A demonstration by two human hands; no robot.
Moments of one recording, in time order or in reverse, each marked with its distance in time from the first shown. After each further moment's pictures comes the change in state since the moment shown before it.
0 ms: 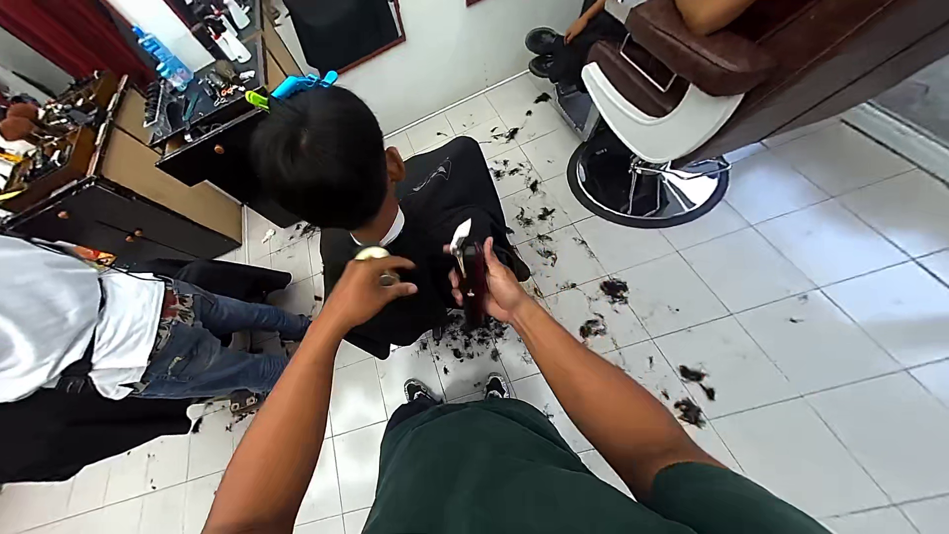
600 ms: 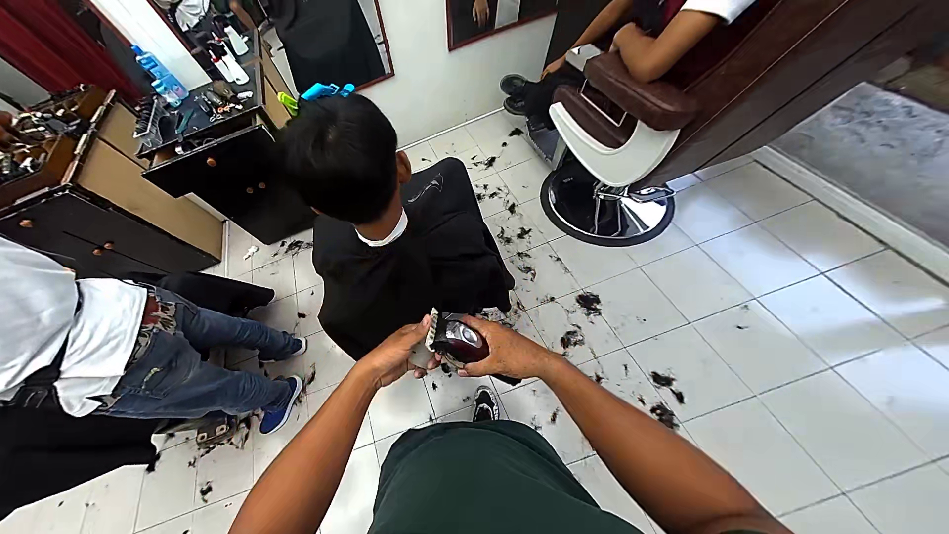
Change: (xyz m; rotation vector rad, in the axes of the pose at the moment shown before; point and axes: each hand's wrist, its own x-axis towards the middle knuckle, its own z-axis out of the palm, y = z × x) left_hand -0.082 0.001 0.074 -1.173 -0.565 -0.408; right_hand -0.105 0.003 0.062 -1.036 -0.172 0.061
